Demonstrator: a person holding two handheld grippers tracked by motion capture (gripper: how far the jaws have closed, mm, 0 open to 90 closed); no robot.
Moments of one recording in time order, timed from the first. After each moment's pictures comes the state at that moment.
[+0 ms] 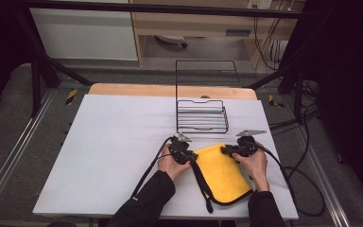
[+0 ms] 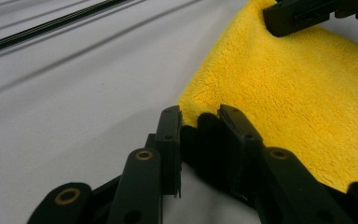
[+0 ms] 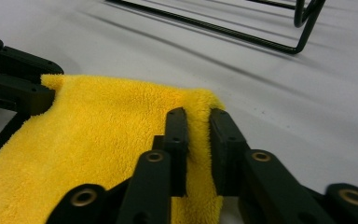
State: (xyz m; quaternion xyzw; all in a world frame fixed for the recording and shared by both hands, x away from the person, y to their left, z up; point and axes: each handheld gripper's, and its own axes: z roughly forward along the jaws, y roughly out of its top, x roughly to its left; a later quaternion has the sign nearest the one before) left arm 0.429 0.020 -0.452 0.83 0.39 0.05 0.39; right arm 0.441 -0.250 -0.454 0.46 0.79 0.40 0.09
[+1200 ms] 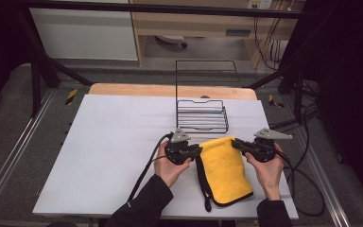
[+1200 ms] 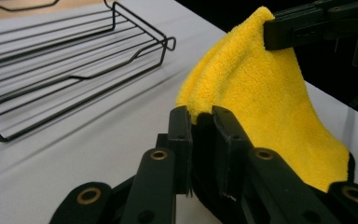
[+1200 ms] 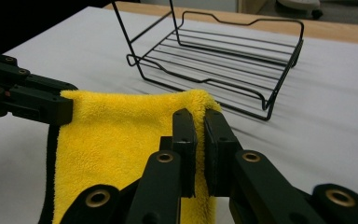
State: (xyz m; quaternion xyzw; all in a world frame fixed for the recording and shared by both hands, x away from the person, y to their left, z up) left arm 0.395 0.027 -0.392 0.80 0.34 0.08 0.50; right arm 0.386 -0.263 -0.381 0.44 0.74 0.48 0.17
